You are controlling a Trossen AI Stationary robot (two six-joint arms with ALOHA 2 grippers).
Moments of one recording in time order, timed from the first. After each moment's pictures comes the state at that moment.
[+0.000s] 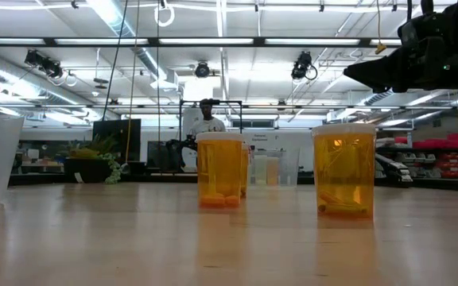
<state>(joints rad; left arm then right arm) -0.93 1.67 1.12 -1.09 -0.11 -1.83 -0.32 0.45 0.01 0.55 -0.19 -0.18</state>
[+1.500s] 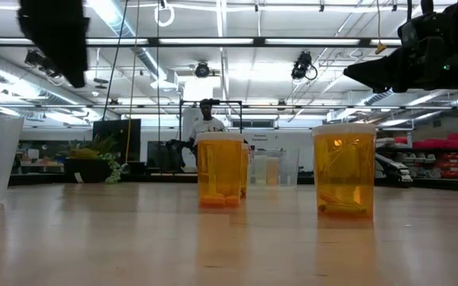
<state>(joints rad) -0.59 1.67 1.32 -0.98 -0.32 -1.14 -0.32 0.45 0.01 0.55 -0.19 -0.18</state>
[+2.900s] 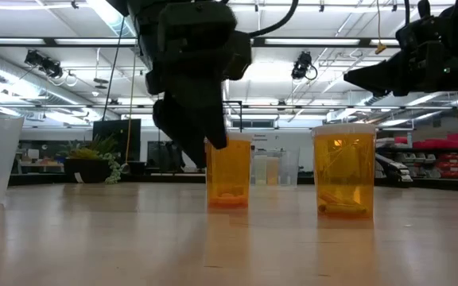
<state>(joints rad) -0.27 1.91 1.32 -0.52 -0.03 -0.62 -0.32 0.45 0.01 0.51 -0.19 -0.18</state>
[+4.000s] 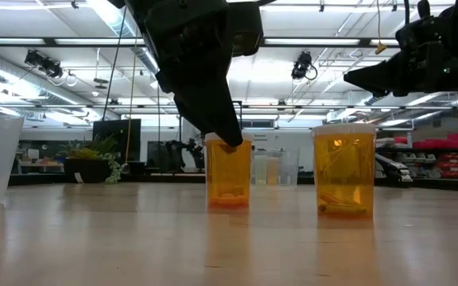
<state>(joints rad) -0.31 1.92 1.32 -0.42 -0.16 -0.38 -0.32 0.46 0.01 0.51 -0.19 -0.18</state>
